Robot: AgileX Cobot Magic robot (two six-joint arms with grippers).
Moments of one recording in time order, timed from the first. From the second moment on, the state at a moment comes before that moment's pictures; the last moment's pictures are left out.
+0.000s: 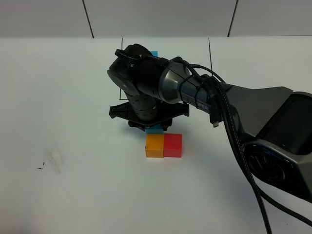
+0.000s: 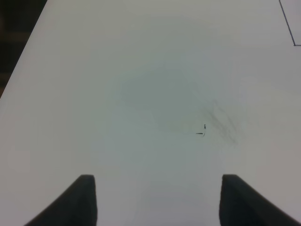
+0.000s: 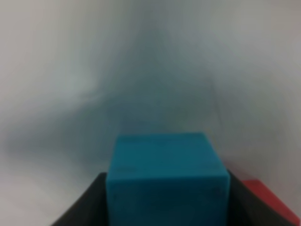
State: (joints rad) left arm 0.03 0.00 -0.50 0.09 1.07 -0.04; right arm 0.83 2.38 -1.97 -0.22 1.21 1.01
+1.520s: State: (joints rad) left arm 0.03 0.00 -0.50 0.09 1.07 -0.04; right arm 0.83 2.41 -1.97 -0.20 1.20 0.98
